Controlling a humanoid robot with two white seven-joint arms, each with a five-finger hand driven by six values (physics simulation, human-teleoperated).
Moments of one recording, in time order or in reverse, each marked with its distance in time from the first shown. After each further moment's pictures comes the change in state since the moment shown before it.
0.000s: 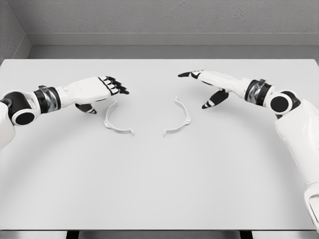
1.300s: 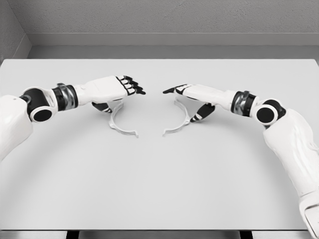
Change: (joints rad) left arm -0.040 -0.082 -0.037 0.008 -0.008 0.001 0.001; right arm 0.057 0.016 0.067 -0.095 0.004 0.000 0.000
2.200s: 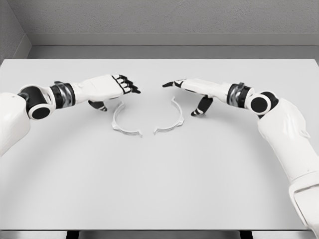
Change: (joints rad) left arm -0.023 0.000 -0.016 0.053 -0.035 -0.001 -0.003; right arm -0.106 0.062 0.002 0.187 0.036 0.000 0.000
